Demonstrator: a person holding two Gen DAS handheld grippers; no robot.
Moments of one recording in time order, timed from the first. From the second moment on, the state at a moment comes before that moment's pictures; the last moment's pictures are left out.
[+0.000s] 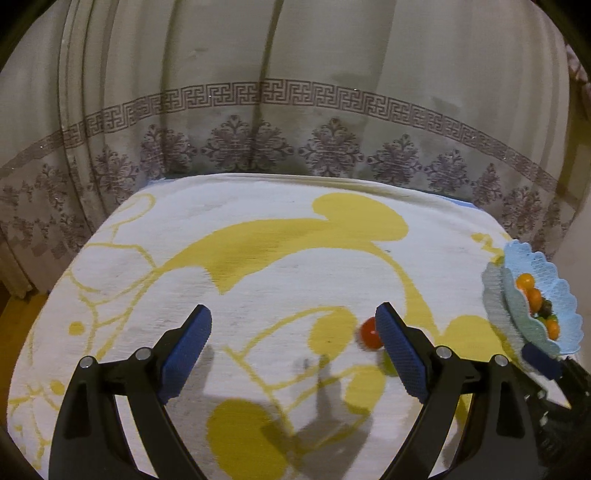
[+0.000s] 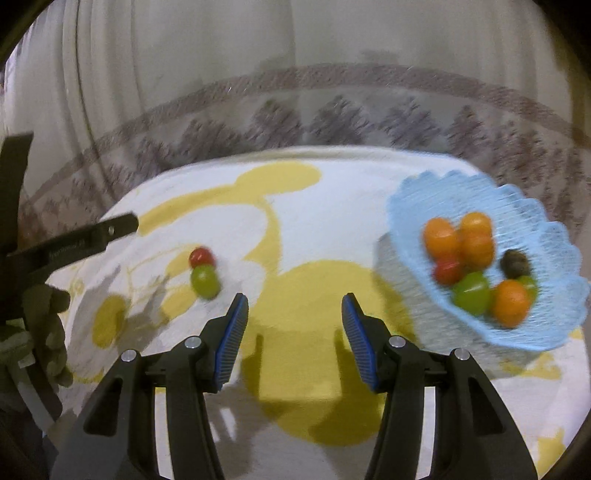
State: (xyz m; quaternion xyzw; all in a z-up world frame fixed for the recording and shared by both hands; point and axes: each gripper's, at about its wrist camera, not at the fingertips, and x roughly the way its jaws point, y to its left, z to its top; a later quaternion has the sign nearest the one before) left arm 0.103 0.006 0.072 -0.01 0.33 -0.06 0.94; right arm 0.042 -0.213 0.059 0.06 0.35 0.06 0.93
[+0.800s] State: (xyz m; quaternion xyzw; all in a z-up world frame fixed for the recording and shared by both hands) left arm 0.115 0.032 0.056 -0.03 0.34 -0.02 0.94; right arm 0.106 -0.135 0.036 0.03 0.41 0.14 0.90
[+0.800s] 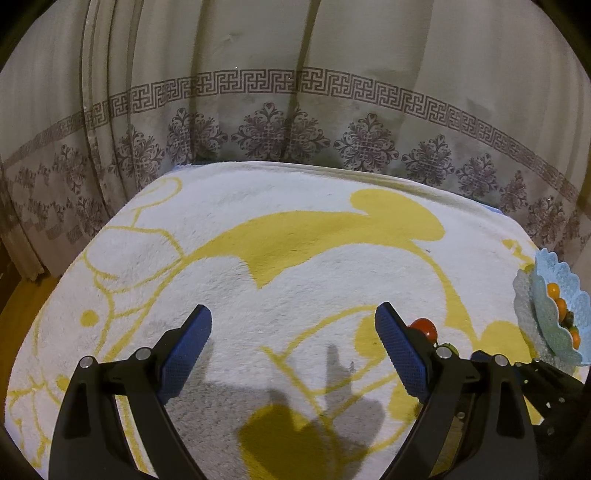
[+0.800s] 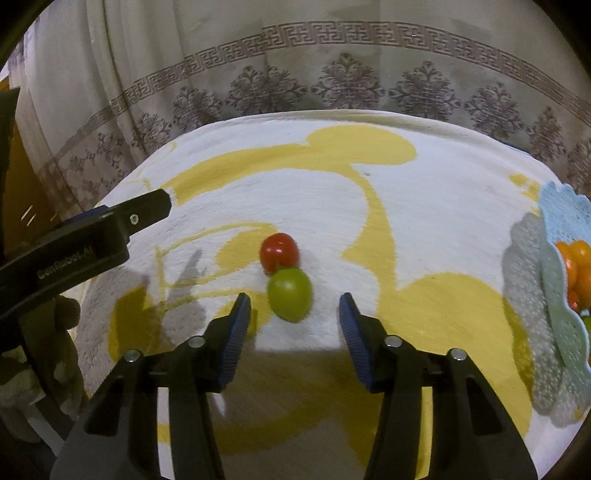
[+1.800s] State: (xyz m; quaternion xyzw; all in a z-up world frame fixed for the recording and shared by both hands) left arm 0.118 -0.027 0.038 0.02 0.36 -0.10 0.93; right arm 0.087 -0.187 0.030 0.05 0.42 0.10 0.90
